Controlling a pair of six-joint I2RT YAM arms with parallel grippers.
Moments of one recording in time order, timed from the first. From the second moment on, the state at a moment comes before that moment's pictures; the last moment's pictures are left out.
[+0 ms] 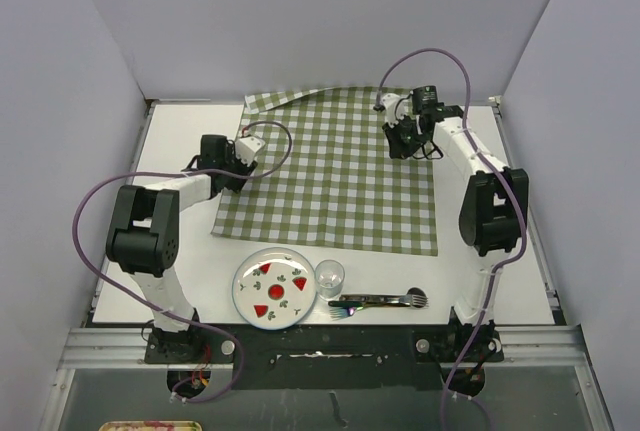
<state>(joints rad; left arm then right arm) -0.16 1.83 1.05 0.03 0.17 0.49 0.16 2.00 1.71 -0.73 -0.33 -0.54</state>
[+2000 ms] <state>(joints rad) -0.20 1.68 1.22 -0.73 0.25 0.60 0.17 2.29 1.85 -0.81 -0.43 -0.54</state>
